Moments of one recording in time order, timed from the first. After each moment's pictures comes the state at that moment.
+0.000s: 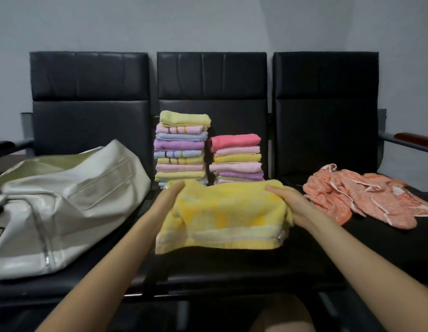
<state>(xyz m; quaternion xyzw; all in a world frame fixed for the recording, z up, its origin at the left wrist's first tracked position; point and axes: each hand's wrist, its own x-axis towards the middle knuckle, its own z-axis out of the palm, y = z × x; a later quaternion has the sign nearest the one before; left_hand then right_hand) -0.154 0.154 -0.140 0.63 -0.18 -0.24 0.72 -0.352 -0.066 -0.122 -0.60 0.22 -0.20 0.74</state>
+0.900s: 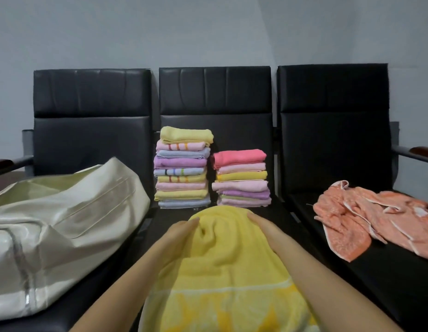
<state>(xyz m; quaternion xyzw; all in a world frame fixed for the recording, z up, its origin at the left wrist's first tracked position) -0.106 0.113 -0.193 0.77 -0.12 -0.29 0.55 -0.251 -0.099 -0.196 -0.55 0.32 -0.13 0.76</state>
